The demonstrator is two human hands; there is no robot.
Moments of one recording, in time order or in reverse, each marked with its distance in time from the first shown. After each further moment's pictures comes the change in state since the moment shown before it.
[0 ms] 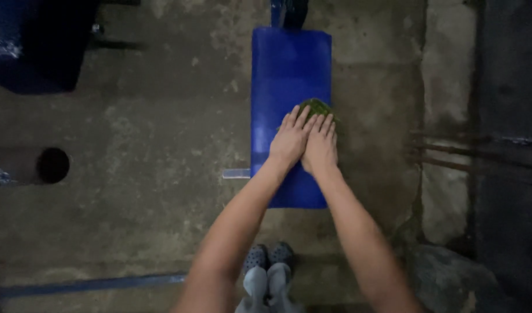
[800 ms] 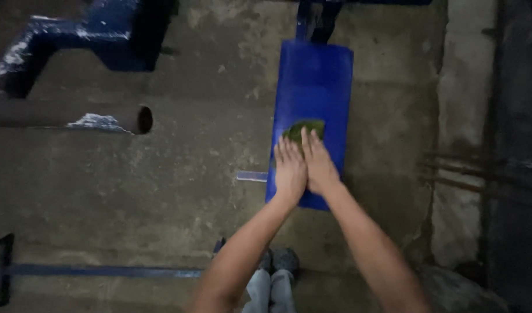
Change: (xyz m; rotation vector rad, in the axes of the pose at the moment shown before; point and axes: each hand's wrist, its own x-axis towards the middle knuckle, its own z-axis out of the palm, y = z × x) left_hand -0.098 0.044 -0.037 0.565 0.053 -0.366; right_hand -0.061 -0.038 -0.031 -0.203 -0.102 -0.480
